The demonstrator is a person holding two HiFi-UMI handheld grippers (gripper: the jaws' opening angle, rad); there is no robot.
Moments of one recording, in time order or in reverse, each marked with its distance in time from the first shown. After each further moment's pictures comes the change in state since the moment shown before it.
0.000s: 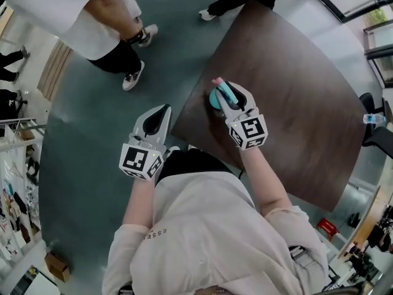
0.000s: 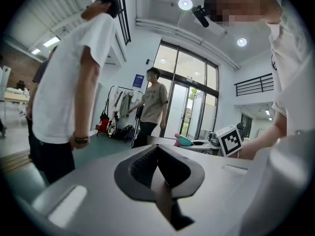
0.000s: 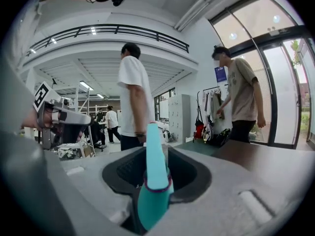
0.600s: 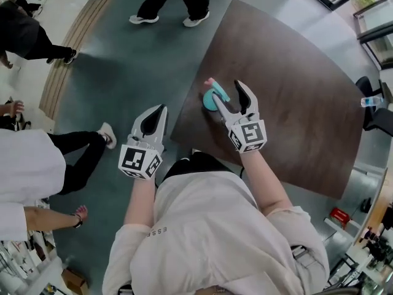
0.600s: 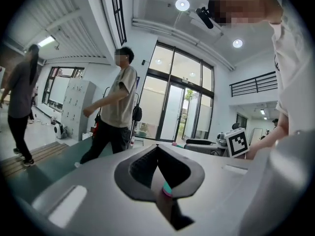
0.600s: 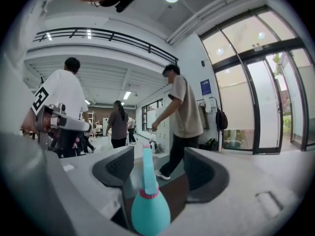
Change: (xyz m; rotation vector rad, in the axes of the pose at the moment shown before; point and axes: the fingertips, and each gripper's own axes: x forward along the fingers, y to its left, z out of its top) left arm 0.006 0.013 0.024 0.015 -0.008 -0.053; right arm -0.020 -0.009 0.030 0.005 -0.113 -0.166
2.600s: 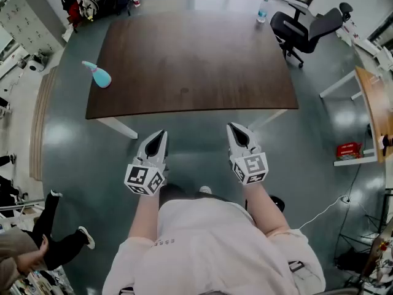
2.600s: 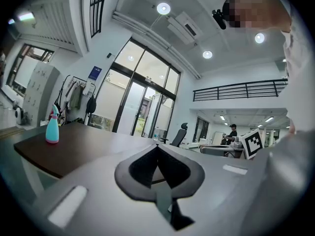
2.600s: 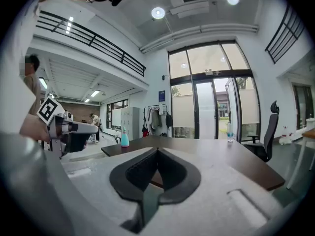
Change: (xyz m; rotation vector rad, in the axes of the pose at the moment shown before) left arm -0.133 -0.503 -0.124 -0.009 0.022 -0.396; right arm -0.643 -0.031 -0.057 0.072 0.032 -0.476
